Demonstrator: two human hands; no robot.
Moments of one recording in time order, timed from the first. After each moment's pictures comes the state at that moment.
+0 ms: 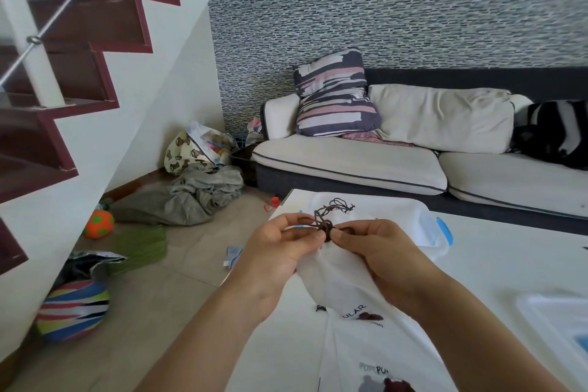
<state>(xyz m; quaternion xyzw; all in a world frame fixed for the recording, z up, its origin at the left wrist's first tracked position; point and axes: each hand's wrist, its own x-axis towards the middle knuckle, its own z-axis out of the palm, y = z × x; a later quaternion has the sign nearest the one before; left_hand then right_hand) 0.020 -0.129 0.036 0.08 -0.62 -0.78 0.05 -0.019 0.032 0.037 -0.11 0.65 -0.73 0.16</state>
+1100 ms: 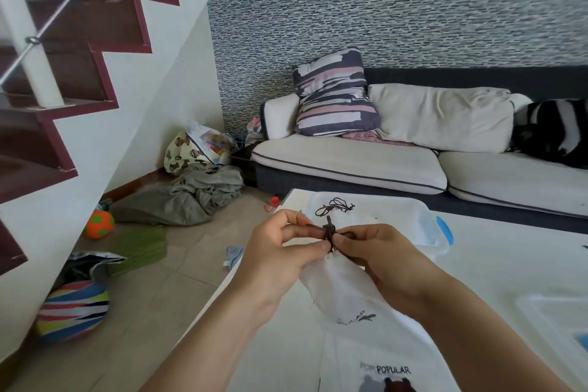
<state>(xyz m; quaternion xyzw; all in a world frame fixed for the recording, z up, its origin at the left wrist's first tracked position) 0.019 -0.127 0.027 0.04 -0.69 -0.72 0.10 -0.026 0.037 0.029 -0.11 0.68 -0.70 0.19</state>
